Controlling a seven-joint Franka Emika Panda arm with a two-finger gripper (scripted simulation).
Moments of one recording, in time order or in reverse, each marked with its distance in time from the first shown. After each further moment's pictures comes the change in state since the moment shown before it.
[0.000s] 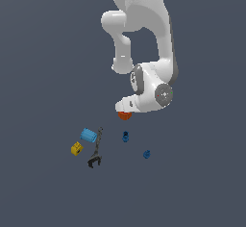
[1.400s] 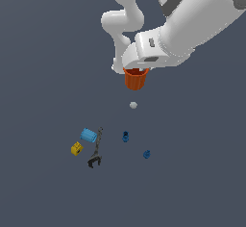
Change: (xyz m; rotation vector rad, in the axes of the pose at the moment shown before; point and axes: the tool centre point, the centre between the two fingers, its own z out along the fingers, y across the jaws) arm -0.110 0.015 -0.234 0.001 0.002 -0.001
